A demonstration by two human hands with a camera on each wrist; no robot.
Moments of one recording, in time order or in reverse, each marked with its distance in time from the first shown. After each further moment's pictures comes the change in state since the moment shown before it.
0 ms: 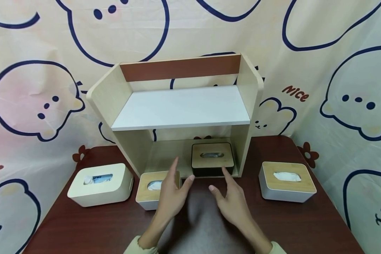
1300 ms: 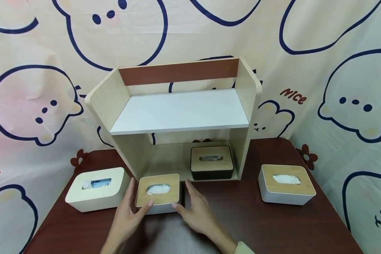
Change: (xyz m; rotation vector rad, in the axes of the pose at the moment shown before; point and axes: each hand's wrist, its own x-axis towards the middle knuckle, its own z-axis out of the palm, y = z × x) left_hand -0.039 -0.057 -0.111 0.239 0.027 -0.136; right_hand 0.002 -0.030 0.085 0.129 -0.217 -0.002
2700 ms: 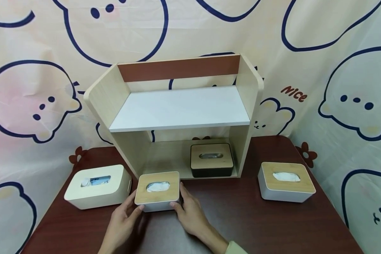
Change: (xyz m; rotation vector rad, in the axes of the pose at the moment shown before) left_hand -0.010 -0.025 -0.003 -0.051 -0.023 -0.037; right_hand 0.000 0.005 0.030 0.101 0.001 -0.080
